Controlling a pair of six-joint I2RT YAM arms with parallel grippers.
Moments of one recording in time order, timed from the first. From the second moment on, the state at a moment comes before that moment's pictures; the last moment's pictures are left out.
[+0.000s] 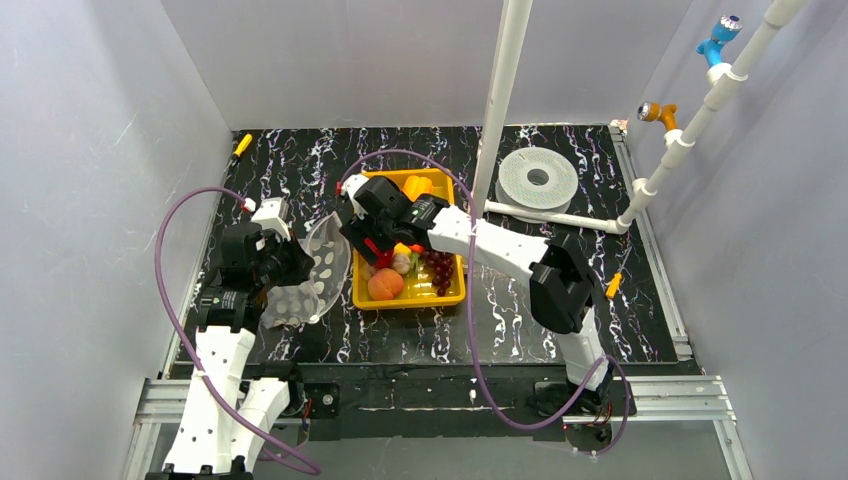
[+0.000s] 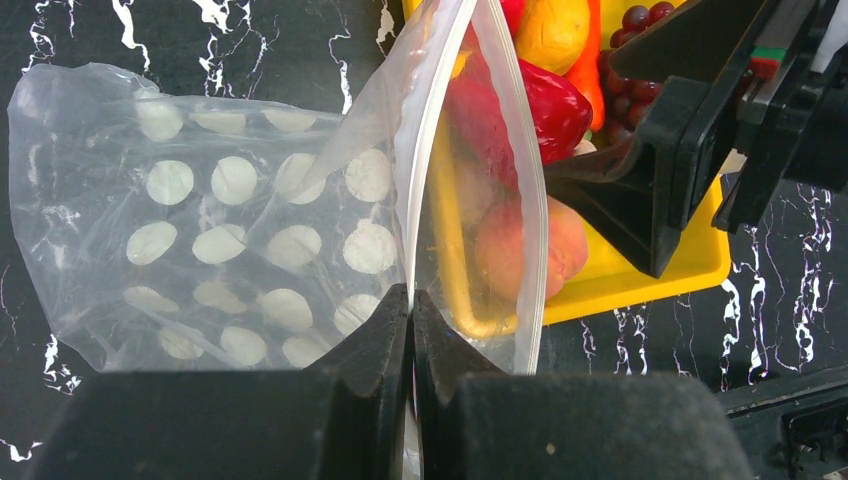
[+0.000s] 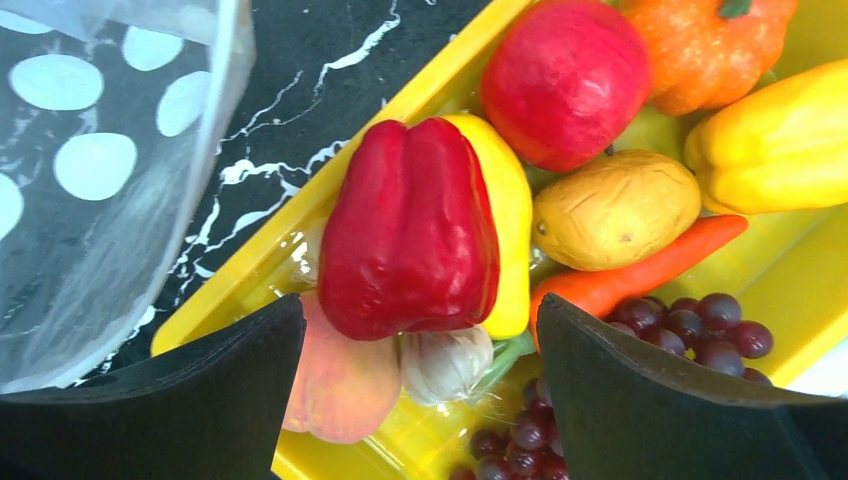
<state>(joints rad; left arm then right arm) -0.04 0.72 0.82 -0.75 0.23 -0.20 1.02 2.04 1.83 -0.62 0.13 0.04</state>
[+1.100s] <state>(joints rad) -0.04 0.74 0.82 -0.75 0.22 -0.20 1.06 2.10 1.82 -0.58 0.24 0.05</state>
